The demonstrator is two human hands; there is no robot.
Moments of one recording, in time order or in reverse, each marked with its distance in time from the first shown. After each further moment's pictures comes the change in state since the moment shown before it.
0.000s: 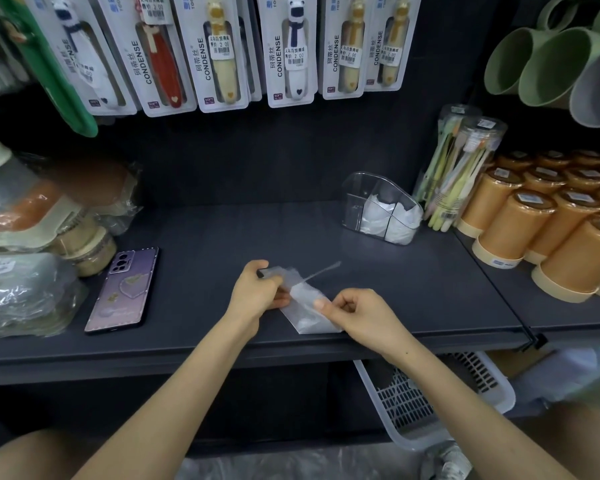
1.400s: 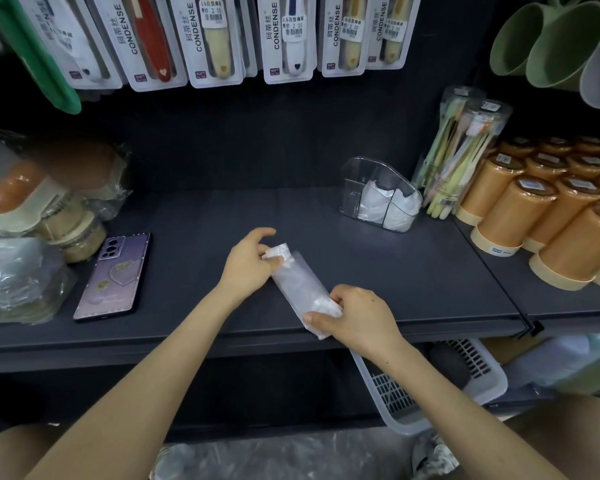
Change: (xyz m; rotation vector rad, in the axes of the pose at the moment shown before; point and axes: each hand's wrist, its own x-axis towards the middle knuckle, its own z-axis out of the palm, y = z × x) left_hand 0.015 0.009 -0.013 0.435 -0.063 0.324; right_hand -0.011 -0.006 0.015 -0.448 0.067 -0.005
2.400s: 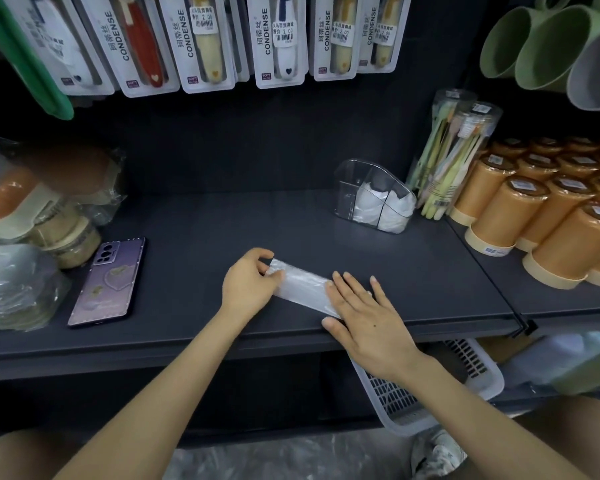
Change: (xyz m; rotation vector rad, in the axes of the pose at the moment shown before) left_hand -0.008 -0.015 0.022 0.078 0.124 -0.002; right_hand -0.005 0.051 0.014 -0.418 0.012 -0.351
